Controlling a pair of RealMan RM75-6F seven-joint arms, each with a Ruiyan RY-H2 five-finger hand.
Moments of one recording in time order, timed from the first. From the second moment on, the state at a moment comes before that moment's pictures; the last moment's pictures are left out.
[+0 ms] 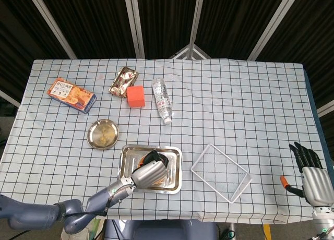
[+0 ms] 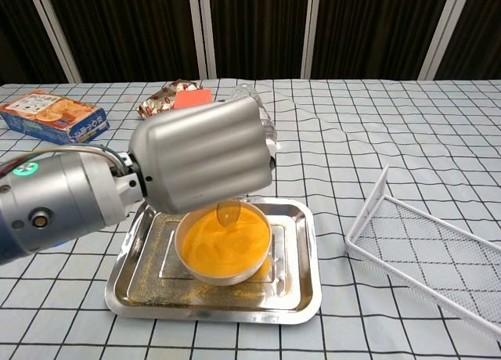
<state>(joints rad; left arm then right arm) -0.82 -1.62 -0.05 -1.66 1.60 1.00 1.65 0.05 -1.06 0.04 -1.70 -1.48 1.44 0.11</state>
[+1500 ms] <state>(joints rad) -0.61 -1.59 -0.21 -1.57 1.20 1.26 1.44 0.05 -1.06 0.04 -1.70 -1.47 1.42 0.10</state>
